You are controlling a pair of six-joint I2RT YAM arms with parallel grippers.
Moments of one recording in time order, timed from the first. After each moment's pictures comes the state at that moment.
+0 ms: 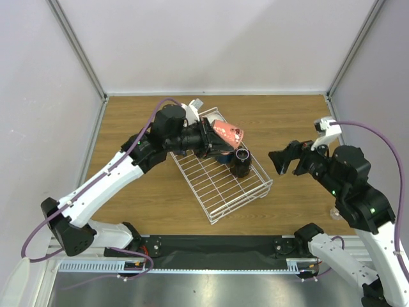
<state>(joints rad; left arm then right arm) -0.78 1.29 1.37 -0.45 0.42 -1.16 0.48 0.67 1.16 -0.72 -0.03 0.29</state>
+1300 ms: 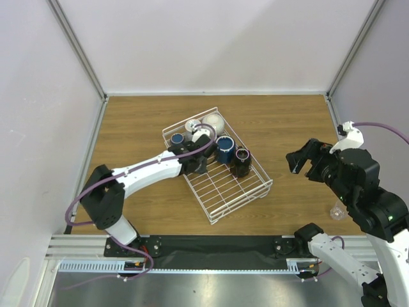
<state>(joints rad) -0.84 1.59 1.16 -0.61 -0.43 -0.58 0.48 0.69 1.32 -1.04 0.24 0.55</state>
